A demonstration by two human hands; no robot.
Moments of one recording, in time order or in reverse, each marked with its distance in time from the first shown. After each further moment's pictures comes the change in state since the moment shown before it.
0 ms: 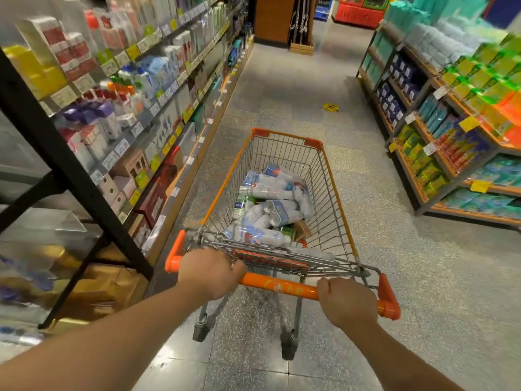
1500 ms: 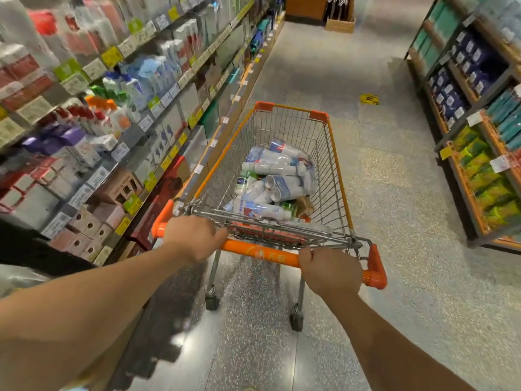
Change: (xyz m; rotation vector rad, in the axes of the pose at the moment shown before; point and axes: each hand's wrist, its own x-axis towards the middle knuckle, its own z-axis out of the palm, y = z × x) left_hand 0.320 -0.038 -0.061 0.049 -0.034 -0.140; right_hand 0.344 -0.033 -0.064 0.003 0.048 -0.092
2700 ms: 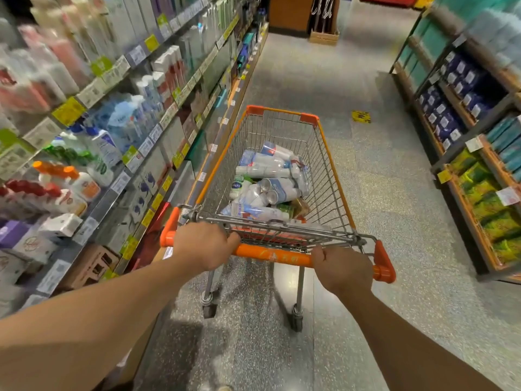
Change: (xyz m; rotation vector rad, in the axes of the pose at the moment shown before) left_hand 0.290 -0.076 -0.039 -0.062 0.006 0.072; right_hand 0.286 -0.078 -0.046 0.000 -0.006 0.040
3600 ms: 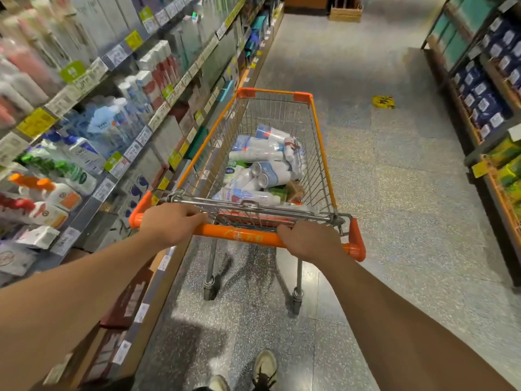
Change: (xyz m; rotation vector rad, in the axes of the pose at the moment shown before) left_hand 0.096 0.007 -0.023 -0.140 -0.081 -0.192; right_hand 0.133 0.021 -0.027 0.170 -0.301 -0.218
